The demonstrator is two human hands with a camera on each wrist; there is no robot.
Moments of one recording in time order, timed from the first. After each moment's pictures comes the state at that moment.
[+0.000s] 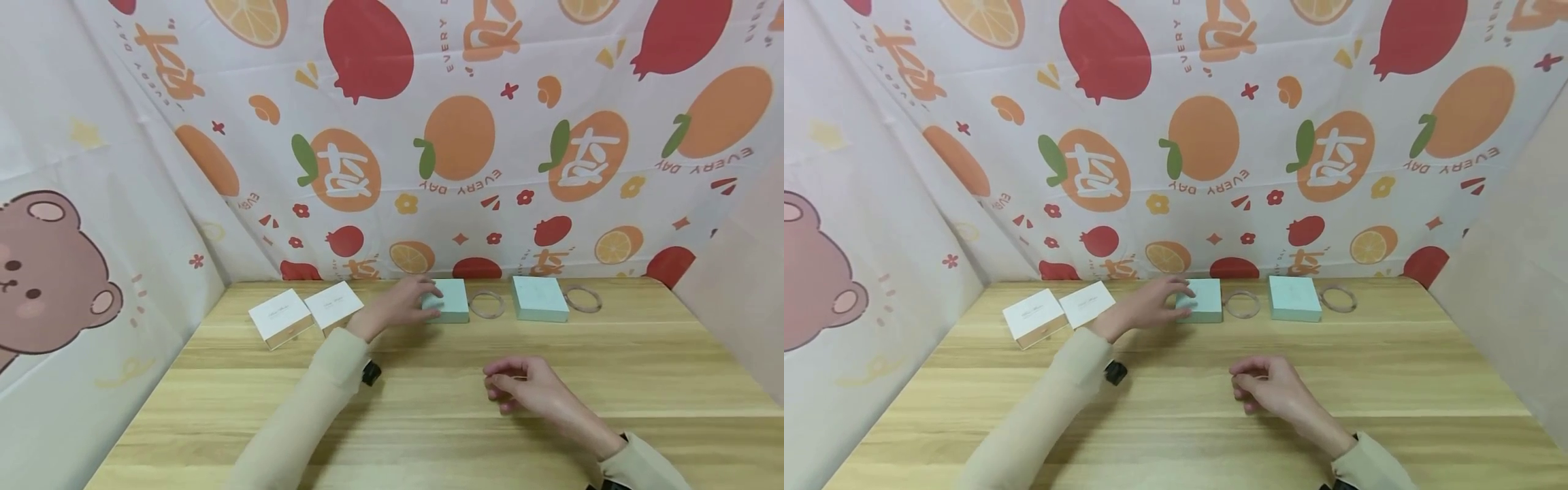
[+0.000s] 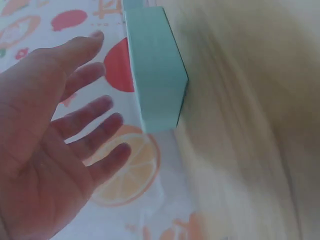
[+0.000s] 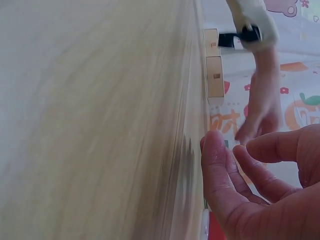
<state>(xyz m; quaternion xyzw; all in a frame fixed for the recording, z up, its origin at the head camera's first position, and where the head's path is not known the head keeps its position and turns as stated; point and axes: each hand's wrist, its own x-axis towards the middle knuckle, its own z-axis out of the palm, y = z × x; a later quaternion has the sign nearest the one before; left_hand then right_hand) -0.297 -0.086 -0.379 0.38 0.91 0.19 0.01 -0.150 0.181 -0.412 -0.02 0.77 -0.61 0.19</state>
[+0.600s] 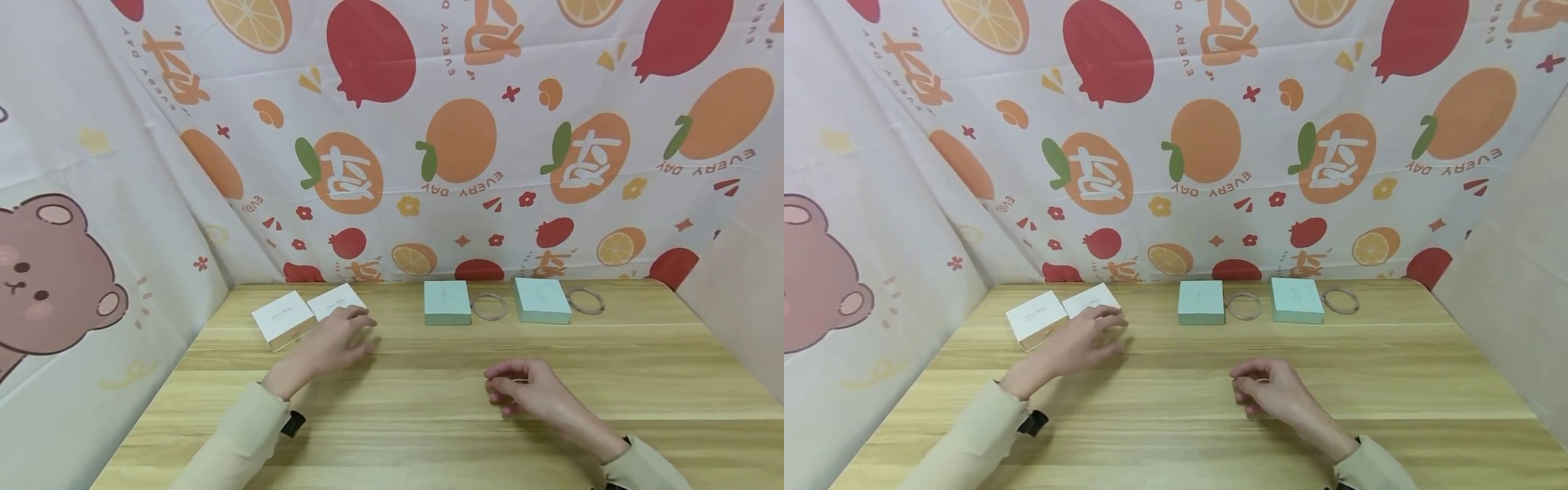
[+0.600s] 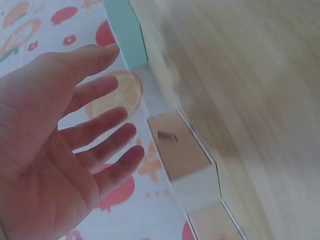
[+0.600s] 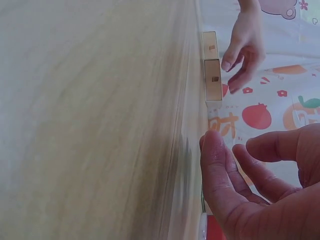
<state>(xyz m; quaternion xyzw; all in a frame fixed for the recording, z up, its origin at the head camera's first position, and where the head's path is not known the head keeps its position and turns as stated) -0.214 -0.190 -0.381 0.30 0.94 0.13 -0.09 -0.148 0.179 -0.413 -0.03 0.77 -0.61 0.20</state>
